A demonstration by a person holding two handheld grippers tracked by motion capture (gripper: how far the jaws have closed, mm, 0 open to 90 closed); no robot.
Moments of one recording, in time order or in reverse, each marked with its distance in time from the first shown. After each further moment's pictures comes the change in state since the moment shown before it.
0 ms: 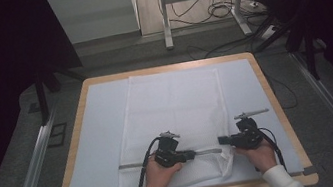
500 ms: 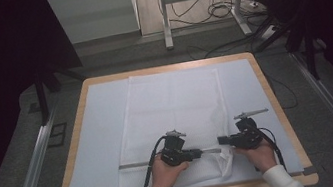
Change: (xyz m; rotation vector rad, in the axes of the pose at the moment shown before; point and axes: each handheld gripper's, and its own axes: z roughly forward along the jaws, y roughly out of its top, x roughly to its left) left arm -0.011 0.008 0.013 -0.007 -0.022 0.007; right arm 0.000 0.001 0.000 0.004 0.004 -0.006
